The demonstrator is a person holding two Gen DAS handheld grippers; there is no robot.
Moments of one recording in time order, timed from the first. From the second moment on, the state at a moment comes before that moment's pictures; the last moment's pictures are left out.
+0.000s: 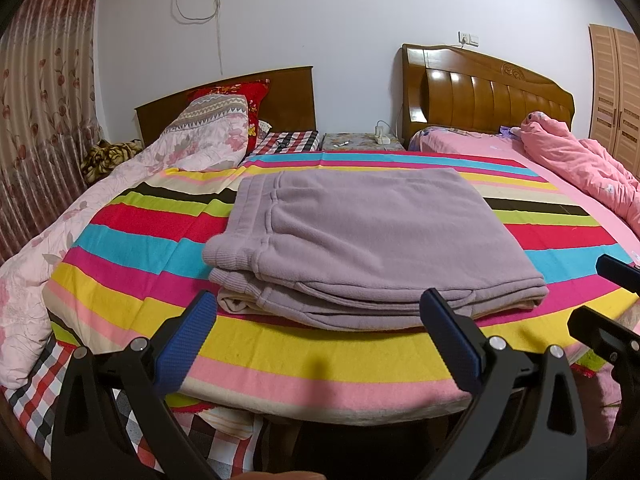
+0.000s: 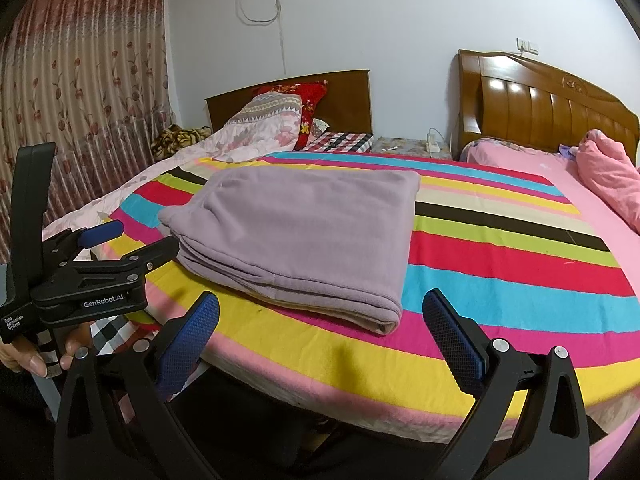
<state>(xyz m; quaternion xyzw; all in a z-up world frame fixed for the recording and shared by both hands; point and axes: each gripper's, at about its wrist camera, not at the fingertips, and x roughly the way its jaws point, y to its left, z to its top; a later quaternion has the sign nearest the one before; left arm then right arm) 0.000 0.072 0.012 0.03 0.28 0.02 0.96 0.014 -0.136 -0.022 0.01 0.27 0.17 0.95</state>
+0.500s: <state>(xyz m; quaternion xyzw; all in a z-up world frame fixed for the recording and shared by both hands) -0.004 0.071 0.015 0.04 0.27 0.02 0.96 0.011 -0.134 -0.024 0.01 0.27 0.17 0.95</state>
